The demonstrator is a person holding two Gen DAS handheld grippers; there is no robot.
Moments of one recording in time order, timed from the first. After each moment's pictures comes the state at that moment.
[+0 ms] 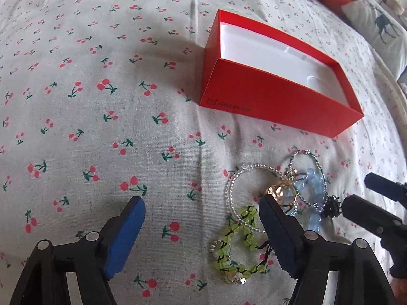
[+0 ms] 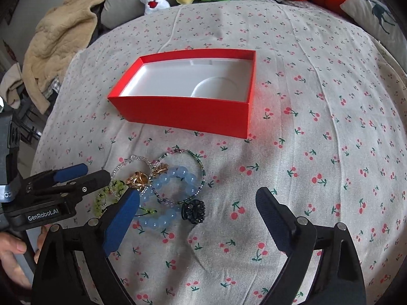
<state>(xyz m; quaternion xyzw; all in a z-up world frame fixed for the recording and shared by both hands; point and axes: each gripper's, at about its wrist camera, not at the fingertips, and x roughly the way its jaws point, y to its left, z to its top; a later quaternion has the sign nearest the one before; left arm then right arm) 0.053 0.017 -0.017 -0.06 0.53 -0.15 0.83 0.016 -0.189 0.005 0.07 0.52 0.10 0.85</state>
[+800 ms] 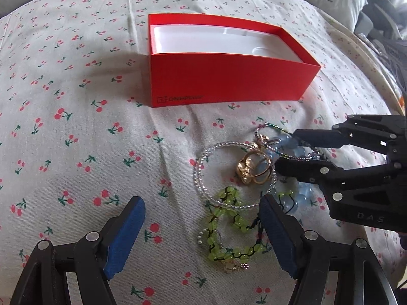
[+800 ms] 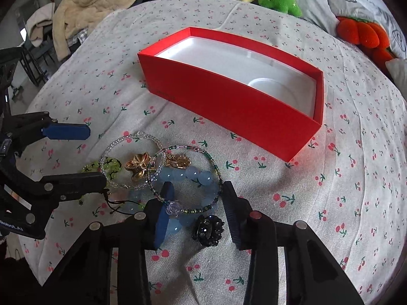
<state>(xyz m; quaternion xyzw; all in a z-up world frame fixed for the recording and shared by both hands) 0.036 0.001 -0.020 0.04 0.49 -0.26 0.83 0.032 -0.149 -0.026 -0.07 0.50 0.17 0.85</state>
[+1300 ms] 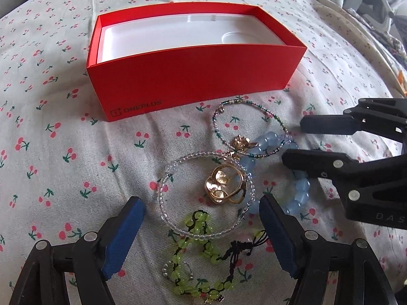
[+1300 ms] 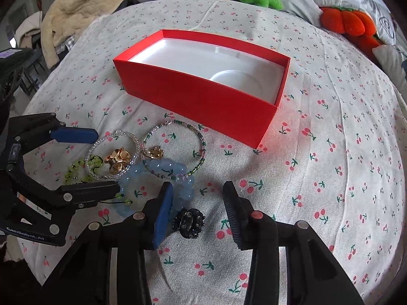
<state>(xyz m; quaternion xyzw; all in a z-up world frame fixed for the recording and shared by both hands) 0.050 -0.038 -0.026 0.09 0.51 -0.27 0.81 0.027 -0.177 -0.021 -0.06 0.51 0.14 0.85</state>
